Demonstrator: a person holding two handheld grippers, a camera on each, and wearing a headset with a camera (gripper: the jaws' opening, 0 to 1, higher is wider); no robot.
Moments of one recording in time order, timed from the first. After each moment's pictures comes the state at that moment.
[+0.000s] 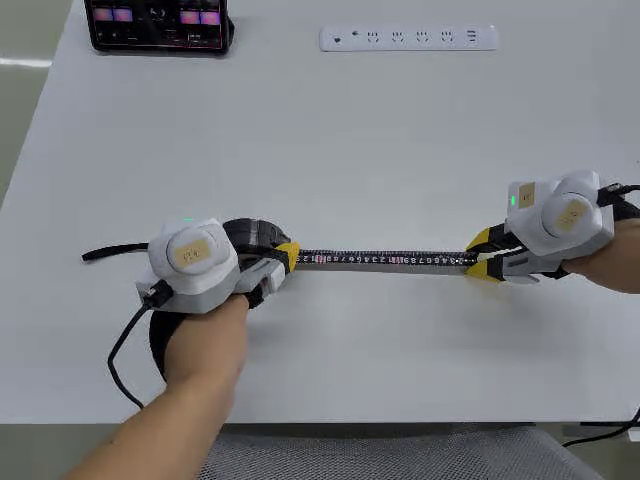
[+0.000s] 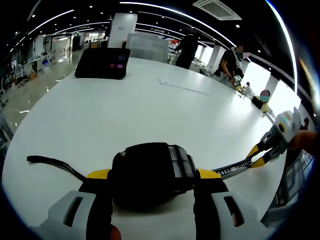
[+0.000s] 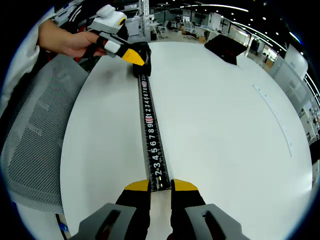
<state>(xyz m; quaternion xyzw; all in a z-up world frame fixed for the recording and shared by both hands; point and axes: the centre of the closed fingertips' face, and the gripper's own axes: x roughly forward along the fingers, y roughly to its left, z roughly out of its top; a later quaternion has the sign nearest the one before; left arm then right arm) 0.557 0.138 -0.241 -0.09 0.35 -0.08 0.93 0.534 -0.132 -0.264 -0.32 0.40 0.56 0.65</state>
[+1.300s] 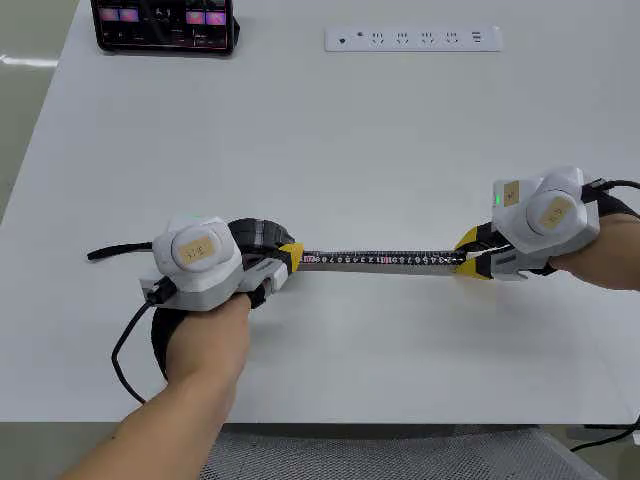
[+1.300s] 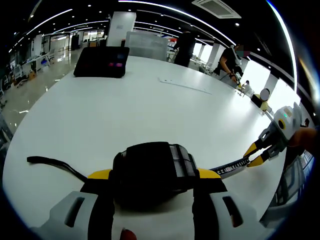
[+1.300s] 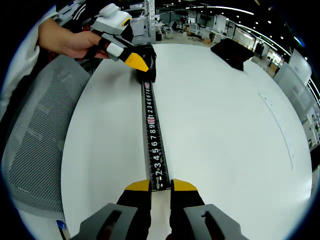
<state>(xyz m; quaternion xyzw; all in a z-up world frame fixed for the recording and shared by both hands) 0.557 0.137 -0.242 -0.09 0.36 -0.08 0.92 0.536 -0.104 -0.262 -0.33 0.39 0.58 0.64</state>
